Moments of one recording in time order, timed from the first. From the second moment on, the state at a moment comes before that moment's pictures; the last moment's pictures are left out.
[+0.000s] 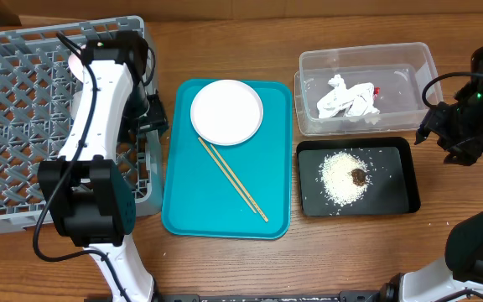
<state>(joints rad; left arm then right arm) 0.00 2.03 1.81 -1.45 -0.09 -0.36 -0.27 1.76 1.72 -1.61 -0.07 0.33</state>
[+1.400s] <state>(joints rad) -0.01 2.03 1.62 -1.43 -0.18 -0.26 -0.27 1.76 1.72 -1.61 -0.07 0.33</state>
